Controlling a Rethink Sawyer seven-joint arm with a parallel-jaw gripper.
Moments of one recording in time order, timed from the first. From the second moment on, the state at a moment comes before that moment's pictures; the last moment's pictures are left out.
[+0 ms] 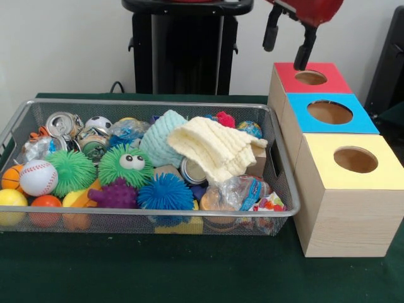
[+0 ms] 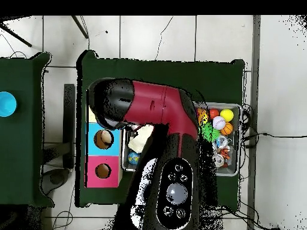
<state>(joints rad) 0.01 -0.66 -0.20 1.29 0.09 1.13 2.43</state>
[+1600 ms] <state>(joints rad) -0.09 -0.50 -0.18 1.14 0.08 1.11 2.43</state>
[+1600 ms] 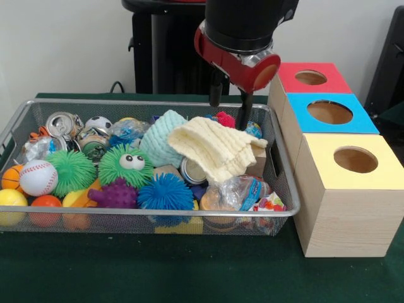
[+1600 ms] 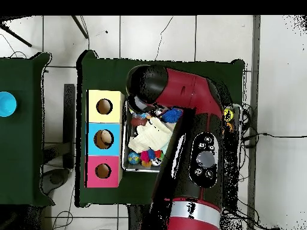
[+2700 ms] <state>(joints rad) -0.13 -0.46 -0.12 1.09 0.04 1.10 2.43</state>
